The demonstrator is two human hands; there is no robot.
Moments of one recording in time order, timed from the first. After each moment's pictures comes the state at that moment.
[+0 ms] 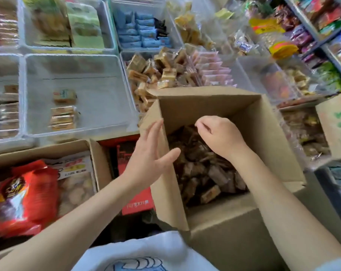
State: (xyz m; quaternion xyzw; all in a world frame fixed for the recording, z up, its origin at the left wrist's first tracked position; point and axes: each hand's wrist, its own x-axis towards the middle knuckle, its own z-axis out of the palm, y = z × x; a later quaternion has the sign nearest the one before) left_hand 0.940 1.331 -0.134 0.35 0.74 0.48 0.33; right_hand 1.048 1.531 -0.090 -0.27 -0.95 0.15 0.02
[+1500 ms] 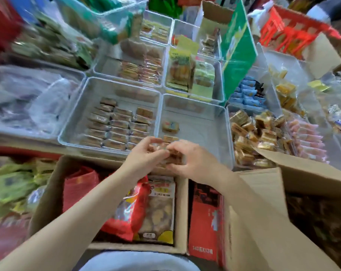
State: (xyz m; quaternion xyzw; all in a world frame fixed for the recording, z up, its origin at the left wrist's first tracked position) left_hand 0.717 1.117 -0.129 0.04 0.73 0.60 0.33; right_hand 0.775 1.284 -0.092 0.04 -0.95 0.29 -0.11
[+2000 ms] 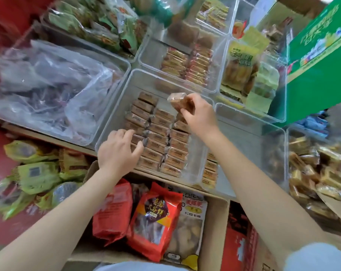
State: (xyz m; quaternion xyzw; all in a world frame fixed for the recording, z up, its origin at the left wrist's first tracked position) left_hand 0.568 0.992 -0.264 0.09 0.97 0.19 0.09; right_hand 0.524 1.236 -0.193 -0.09 -0.95 0.29 0.00
